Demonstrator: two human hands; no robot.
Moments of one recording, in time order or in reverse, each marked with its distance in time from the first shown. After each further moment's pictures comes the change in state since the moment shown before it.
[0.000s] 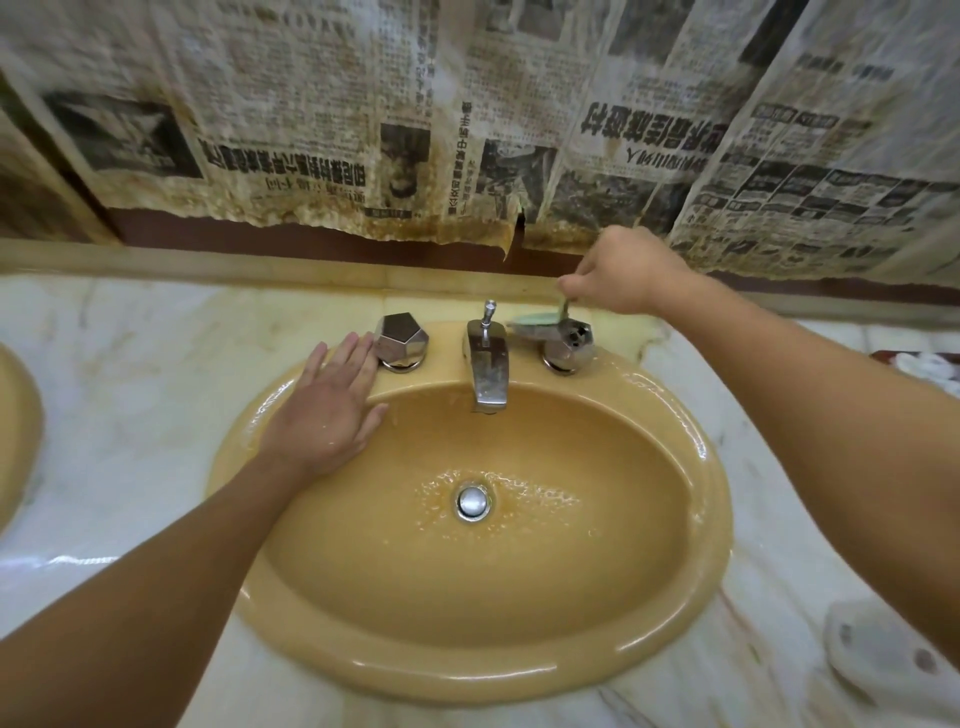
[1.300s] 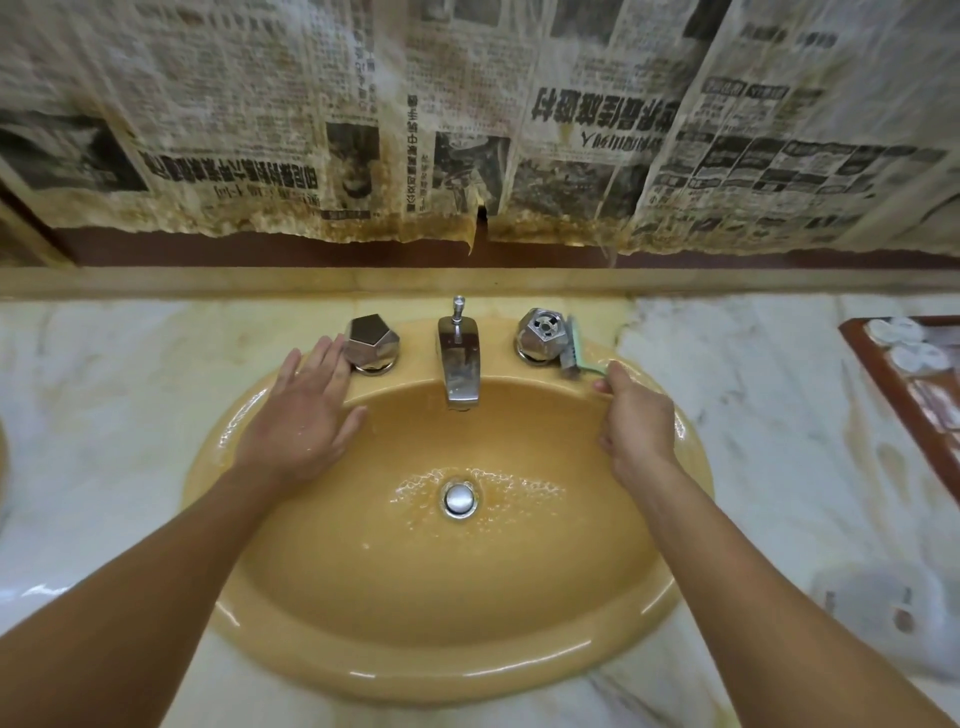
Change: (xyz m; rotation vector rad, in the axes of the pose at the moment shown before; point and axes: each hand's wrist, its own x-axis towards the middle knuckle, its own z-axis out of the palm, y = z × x) left_hand 0.005 0.002 0.000 0.015 0.006 0.005; right_hand -0.090 0.037 0.138 1.352 0.272 0.812
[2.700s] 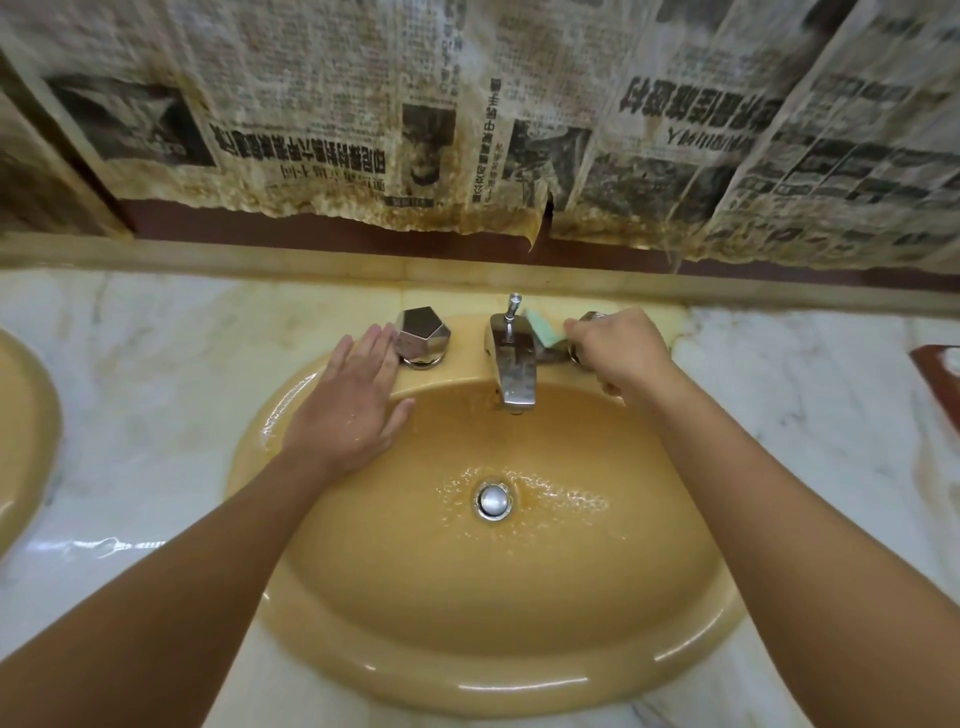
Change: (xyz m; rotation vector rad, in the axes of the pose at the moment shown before) left_hand 0.002 0.003 -0.006 -0.005 -0.025 -0.013; right_hand -0.003 -0.071 0.075 -0.589 -0.293 -0.307
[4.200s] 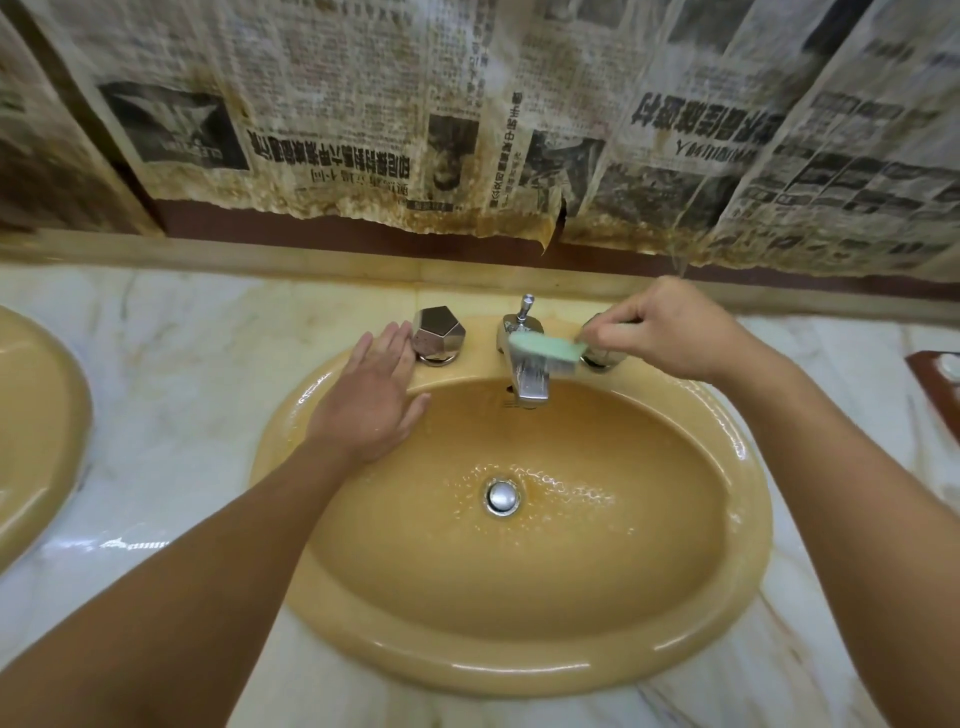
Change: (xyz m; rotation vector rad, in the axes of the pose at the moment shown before) left_hand 0.000 0.000 -0.002 -0.050 -0.007 -0.009; right_hand -0.028 -0.020 -0.063 -0.402 -0.237 -0.503
